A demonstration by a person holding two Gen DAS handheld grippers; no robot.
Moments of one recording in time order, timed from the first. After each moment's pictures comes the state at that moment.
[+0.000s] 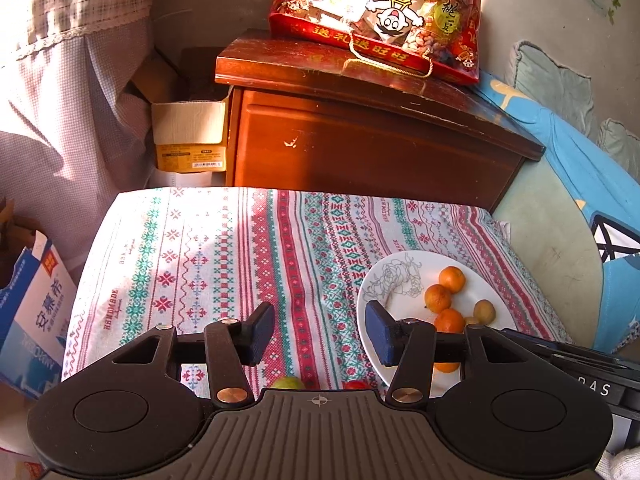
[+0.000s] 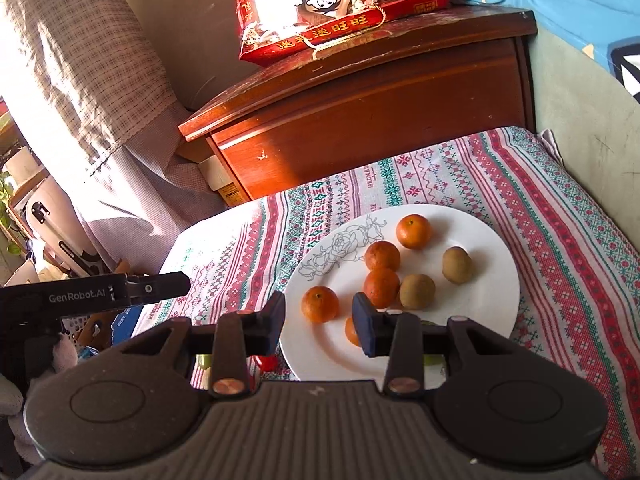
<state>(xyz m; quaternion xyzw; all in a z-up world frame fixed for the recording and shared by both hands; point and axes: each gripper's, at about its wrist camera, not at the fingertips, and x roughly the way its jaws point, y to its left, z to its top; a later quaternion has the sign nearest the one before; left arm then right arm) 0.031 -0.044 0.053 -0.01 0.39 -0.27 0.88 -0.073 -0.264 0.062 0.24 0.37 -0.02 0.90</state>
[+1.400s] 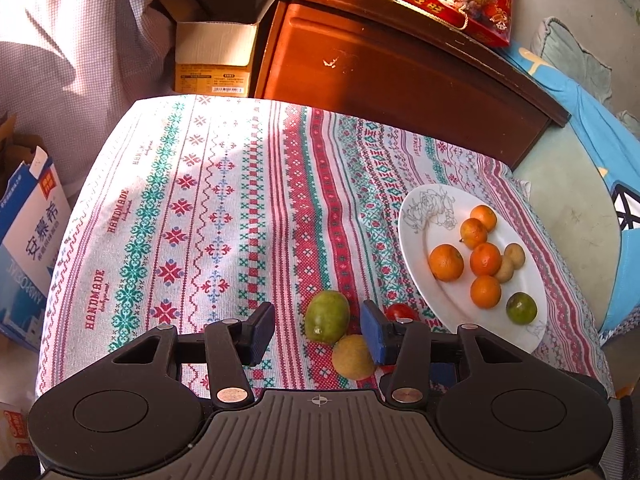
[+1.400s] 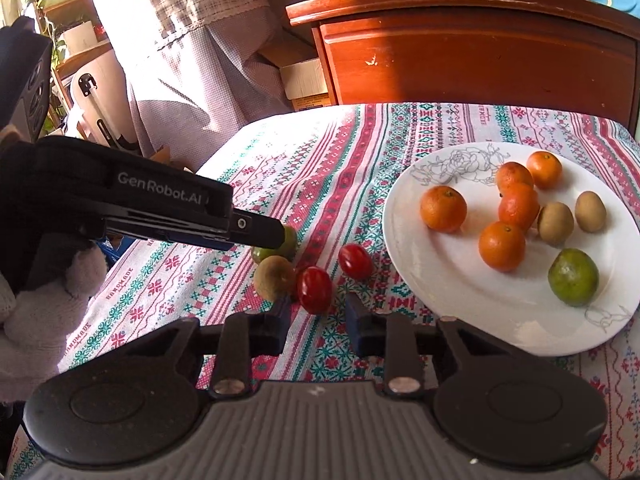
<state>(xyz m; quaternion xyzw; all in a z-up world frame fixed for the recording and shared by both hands) 0.032 -0.019 -0.003 -0.03 0.46 -0.27 0.85 -0.063 -0.179 0.005 0.13 0.41 0.07 0.90</state>
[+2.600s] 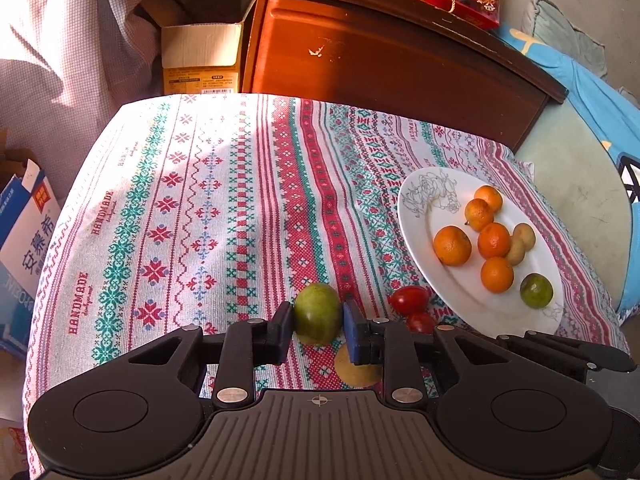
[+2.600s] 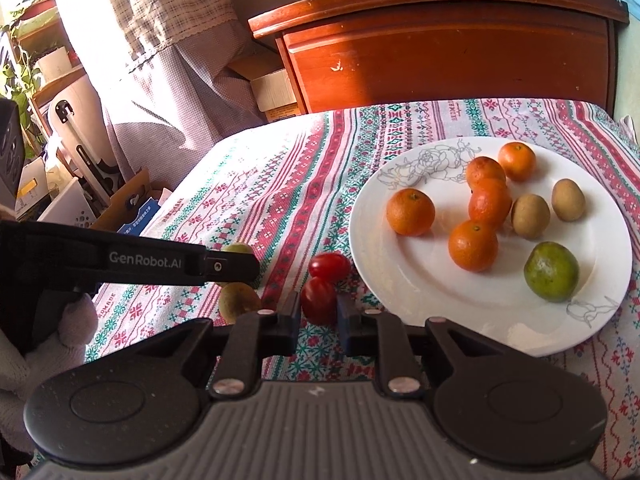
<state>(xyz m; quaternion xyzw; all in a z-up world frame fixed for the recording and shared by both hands) 0.026 -0.029 -0.015 0.00 0.44 -0.27 0.86 -0.060 -0.196 0.005 0.16 0.40 0.04 0.90</state>
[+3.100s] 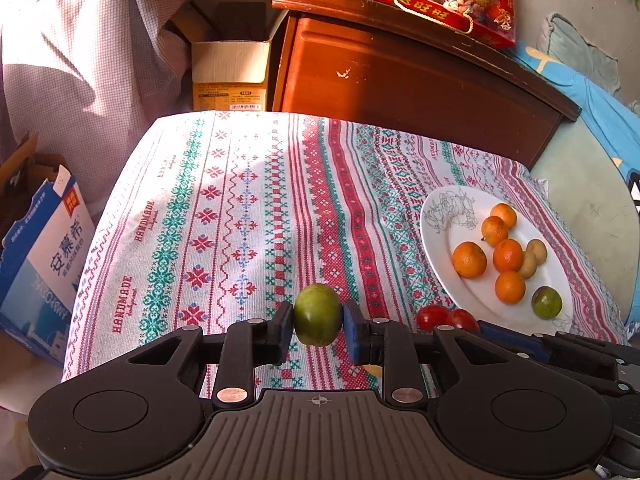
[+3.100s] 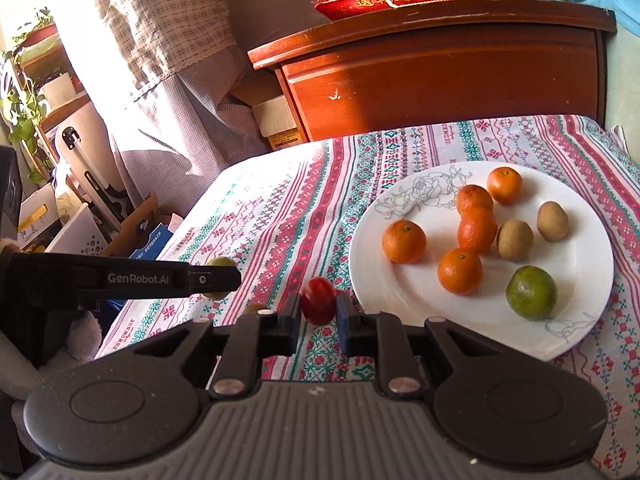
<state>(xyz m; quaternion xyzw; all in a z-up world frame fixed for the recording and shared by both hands) 0.022 -0.014 0.001 0.00 0.42 -0.25 0.87 -0.066 -0.214 0.033 0.18 0.37 0.03 0.91</state>
